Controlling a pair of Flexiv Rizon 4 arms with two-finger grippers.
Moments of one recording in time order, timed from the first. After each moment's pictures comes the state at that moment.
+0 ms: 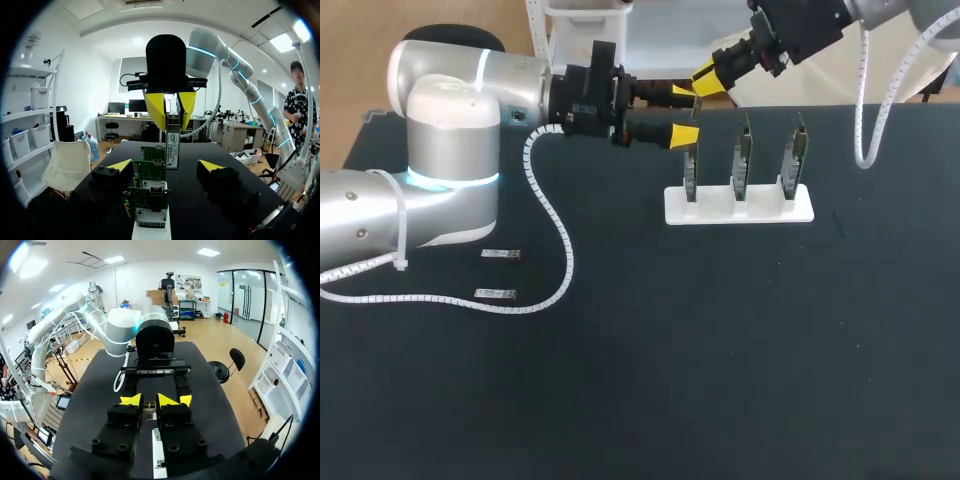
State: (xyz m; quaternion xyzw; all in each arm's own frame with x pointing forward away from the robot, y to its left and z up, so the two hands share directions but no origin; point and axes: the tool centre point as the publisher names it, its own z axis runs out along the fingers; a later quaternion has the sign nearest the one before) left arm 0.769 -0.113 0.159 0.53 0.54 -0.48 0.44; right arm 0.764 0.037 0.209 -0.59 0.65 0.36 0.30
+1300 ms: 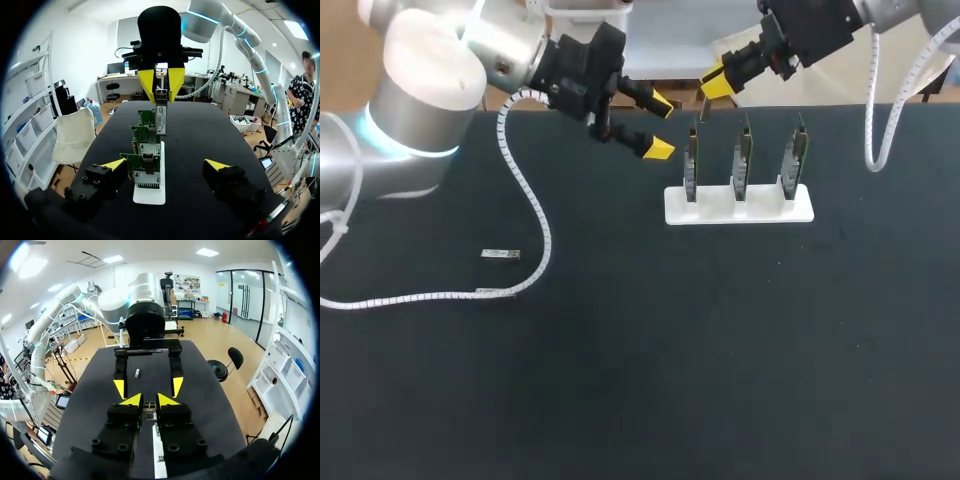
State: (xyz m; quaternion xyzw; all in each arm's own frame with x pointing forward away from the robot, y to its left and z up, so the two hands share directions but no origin) left arm 0.754 -0.074 0.147 0.62 0.62 -0.36 0.32; right arm 0.760 0.026 0.208 -0.59 0.65 0.36 0.31
